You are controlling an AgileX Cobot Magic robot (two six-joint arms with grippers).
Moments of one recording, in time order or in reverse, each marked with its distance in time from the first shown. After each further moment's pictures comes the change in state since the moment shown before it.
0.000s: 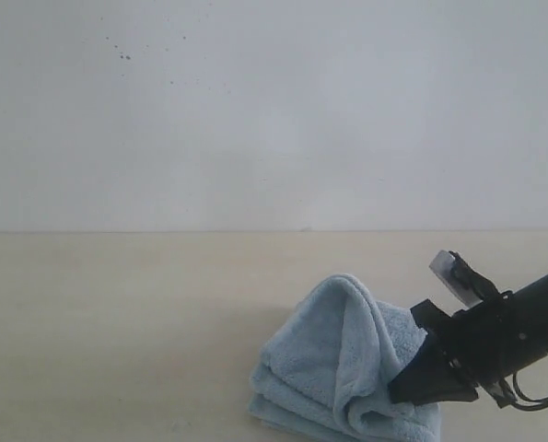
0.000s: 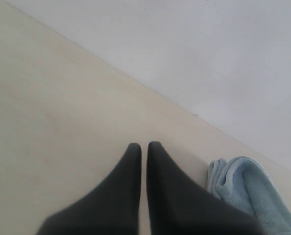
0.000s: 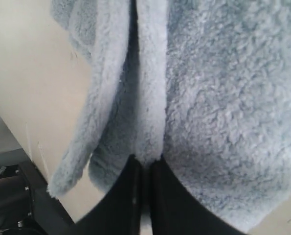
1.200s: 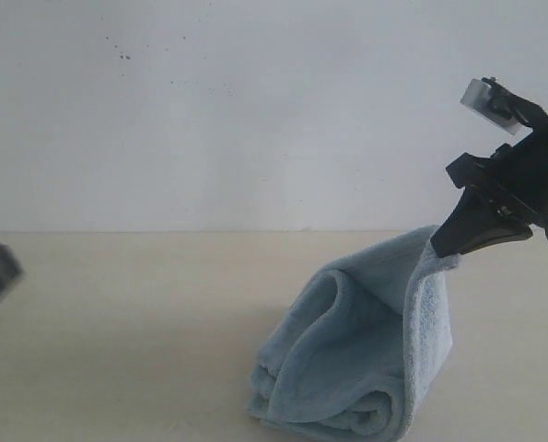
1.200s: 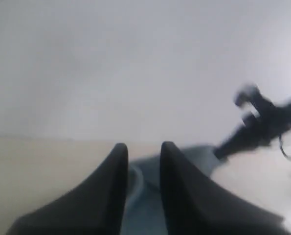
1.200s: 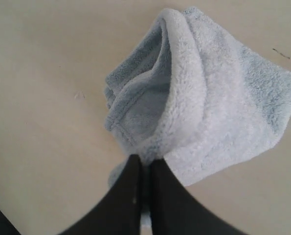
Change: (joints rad) left arm -0.161 0.738 -0.208 0.705 -0.844 -0.430; right arm 0.001 -0.283 -0.363 -0.356 0.111 0.264
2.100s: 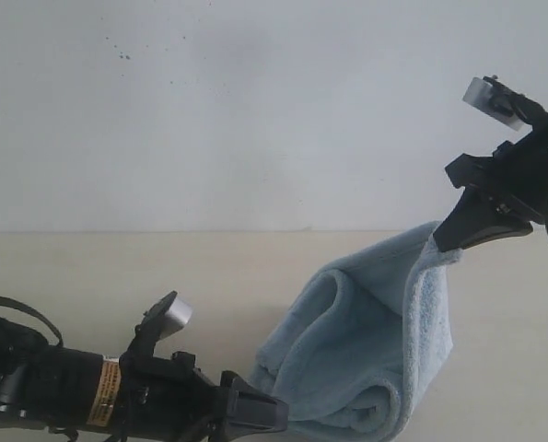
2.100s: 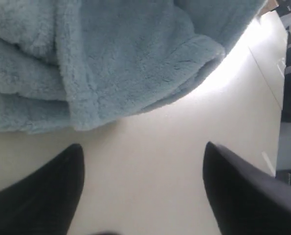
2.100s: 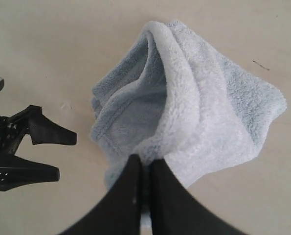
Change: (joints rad) left arm -0.120 1.234 -0.546 0.569 -0.281 -0.400; right arm 0.000 0.000 0.000 -0.014 -0.053 0.000
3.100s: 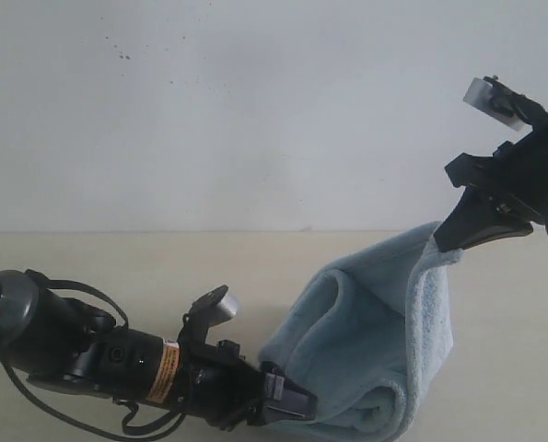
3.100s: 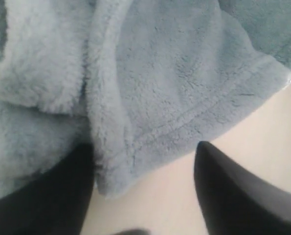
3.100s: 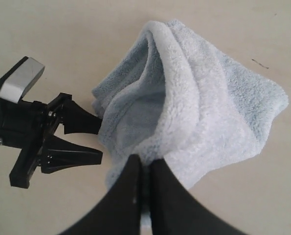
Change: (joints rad) left arm -0.058 0.155 -0.232 0.094 0.083 -0.121; right arm 0.000 0.000 0.000 -0.004 0.001 0.013
